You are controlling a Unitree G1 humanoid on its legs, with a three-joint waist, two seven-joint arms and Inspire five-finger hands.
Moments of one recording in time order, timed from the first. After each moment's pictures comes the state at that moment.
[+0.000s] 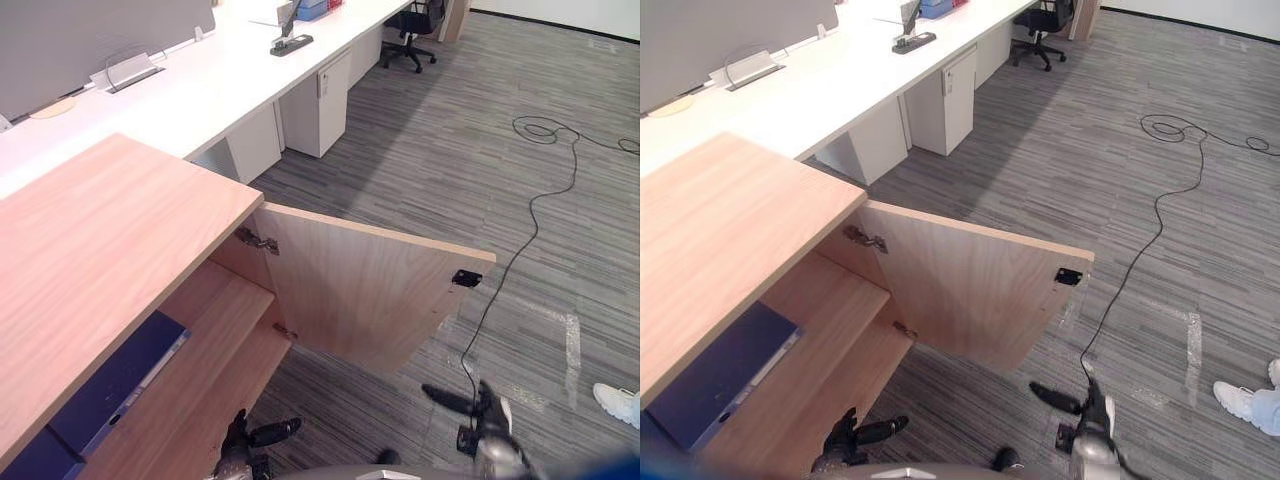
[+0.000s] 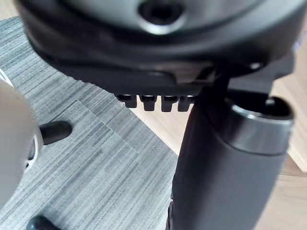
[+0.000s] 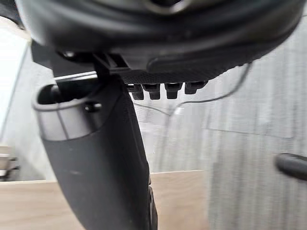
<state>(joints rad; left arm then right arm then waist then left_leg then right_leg) 0.12 0.02 0.10 0.98 -0.11 -0.06 0.18 0.04 -0.10 -0.29 0.71 0.04 -0.02 -0.21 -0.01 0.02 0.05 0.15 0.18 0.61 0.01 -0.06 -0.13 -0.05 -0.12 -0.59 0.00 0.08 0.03</state>
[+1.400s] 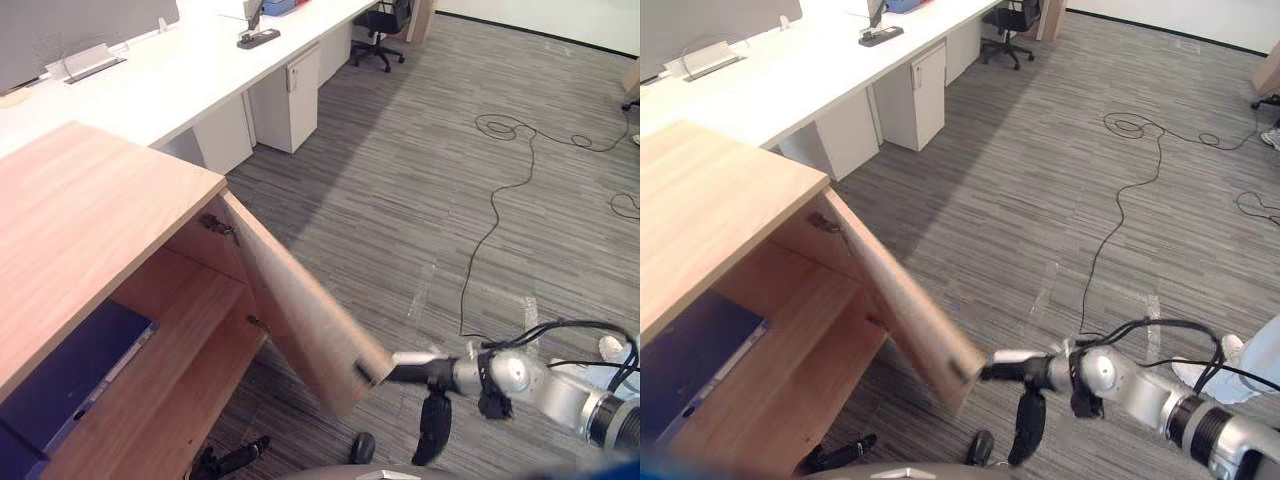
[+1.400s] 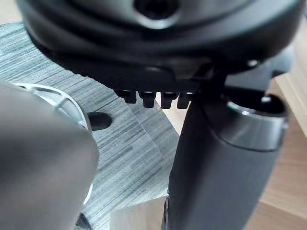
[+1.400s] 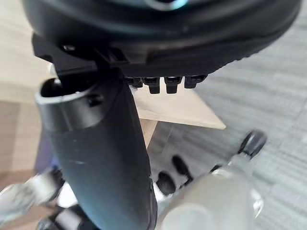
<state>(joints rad) 0.13 0.05 0.44 1.10 -0.16 -0.06 0.08 -0.20 -1.01 0.91 0.00 0.12 -0.11 0.65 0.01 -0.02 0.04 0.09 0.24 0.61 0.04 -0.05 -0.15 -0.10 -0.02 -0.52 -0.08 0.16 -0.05</state>
